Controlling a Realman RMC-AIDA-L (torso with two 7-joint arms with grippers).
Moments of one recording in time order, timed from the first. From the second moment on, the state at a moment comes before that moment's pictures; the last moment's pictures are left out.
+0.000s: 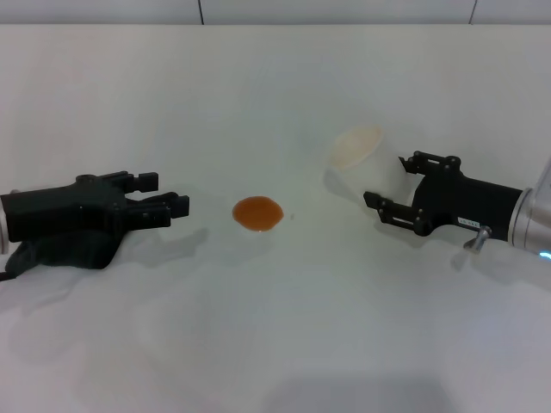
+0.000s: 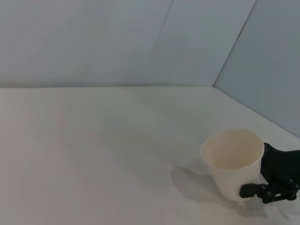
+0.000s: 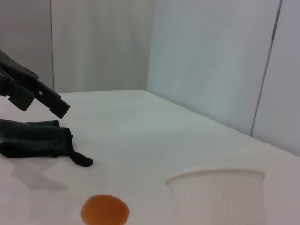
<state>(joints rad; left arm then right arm) -0.47 -2.05 0.70 0.68 2.03 1.51 -1.62 0.45 2.03 -1.43 -0.43 -1.11 -1.01 0.79</state>
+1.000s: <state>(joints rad) -0.47 -2.05 0.70 0.69 2.03 1.51 -1.62 0.43 2.02 -1.43 -0.42 -1.11 -0.98 0.79</state>
